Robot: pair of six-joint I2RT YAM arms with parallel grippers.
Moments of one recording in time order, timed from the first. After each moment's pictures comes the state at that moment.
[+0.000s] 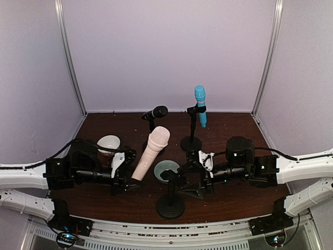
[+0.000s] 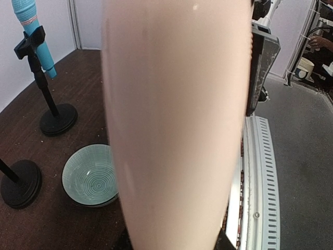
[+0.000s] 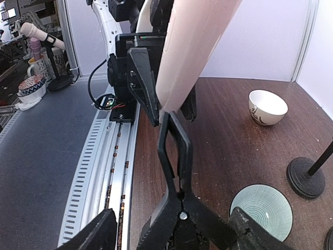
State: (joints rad) left arm -1.07 0.93 0.57 -0.02 0.30 0.04; right arm 1.10 1.18 0.66 0.21 -0.40 -0.13
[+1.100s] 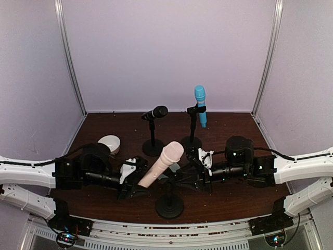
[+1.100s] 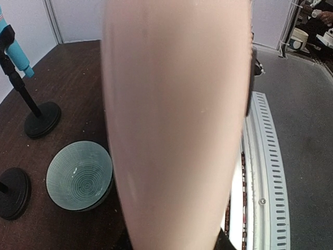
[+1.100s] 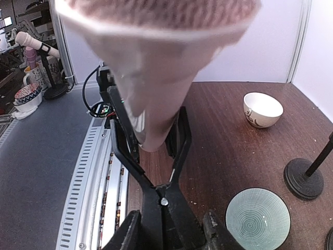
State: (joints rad) left arm -1.11 1.05 0.60 -0.02 0.29 0.13; right arm 1.09 1.20 0.65 0.28 -0.40 -0.10
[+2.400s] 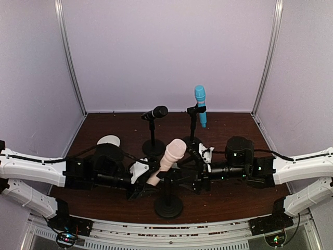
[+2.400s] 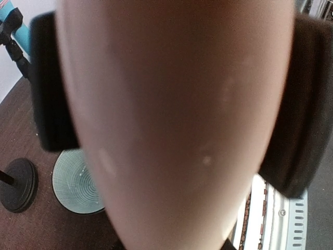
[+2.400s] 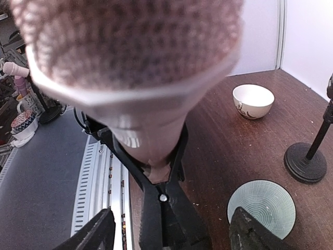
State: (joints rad) left arm -1.18 1.20 0.68 -0.02 0.13 0.10; right arm 1.09 1.22 0.64 0.34 -0.34 0.06
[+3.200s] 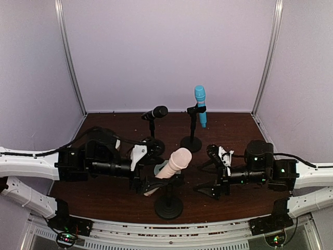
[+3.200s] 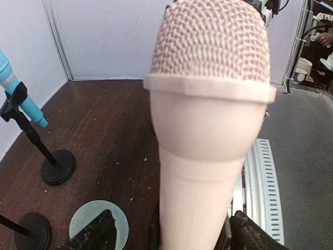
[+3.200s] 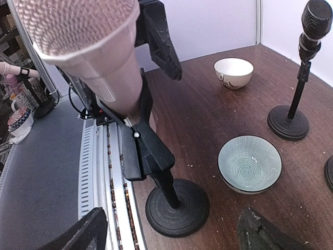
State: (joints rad) left arm -1.19 1.17 0.82 0.01 0.20 0.10; right arm 1.09 0.91 0.56 0.04 -0.25 0.10
